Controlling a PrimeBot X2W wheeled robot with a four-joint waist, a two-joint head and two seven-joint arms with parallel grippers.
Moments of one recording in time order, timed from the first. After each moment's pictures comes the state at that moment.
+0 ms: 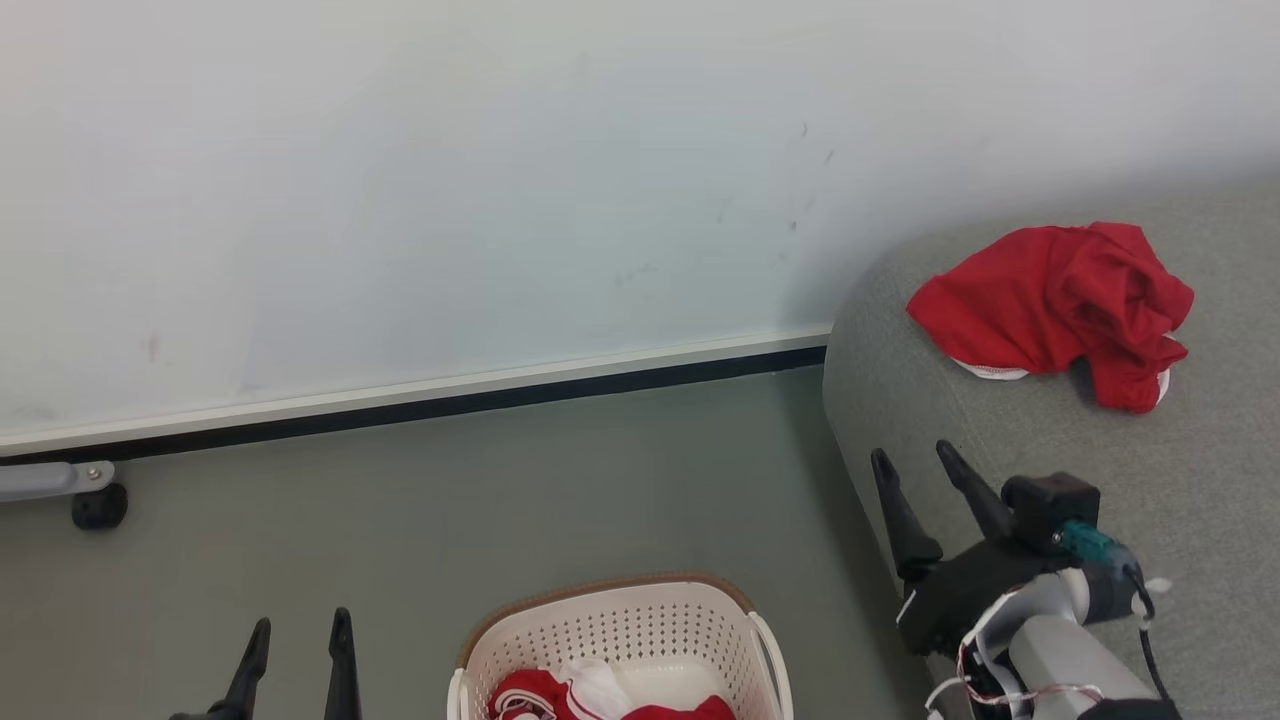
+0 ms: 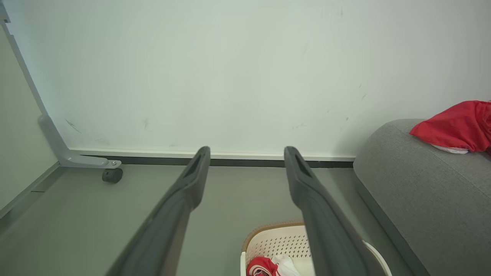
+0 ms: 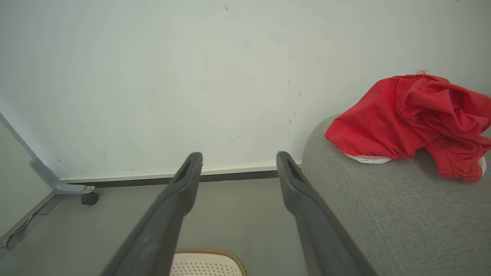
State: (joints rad) left arm 0.08 0.16 -0.12 0.20 -0.39 0.08 -0.25; right arm -0.47 -0.16 0.47 0.69 0.50 0.03 -0.25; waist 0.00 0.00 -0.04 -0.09
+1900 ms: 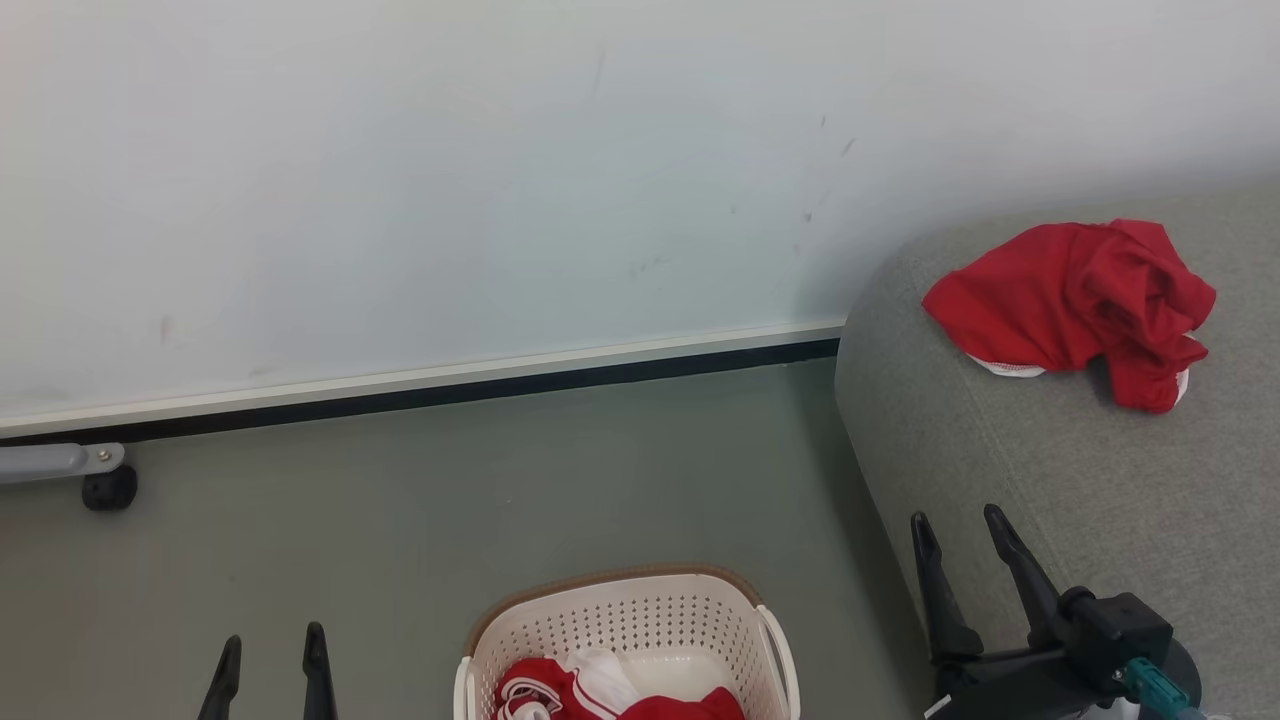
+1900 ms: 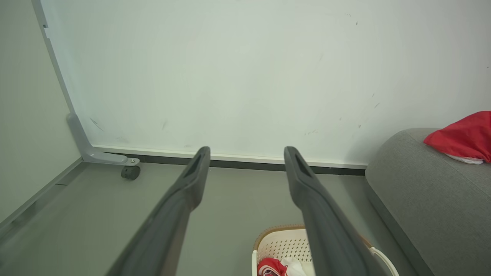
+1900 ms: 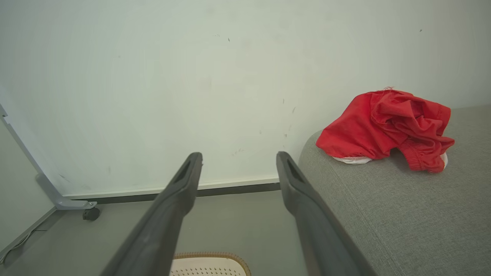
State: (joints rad) left arm 0.17 0.15 -0.07 0.09 -0.37 0.10 -0.25; right arm -0.09 -0.19 0.37 0.16 0.39 -0.11 -0.25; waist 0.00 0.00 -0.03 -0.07
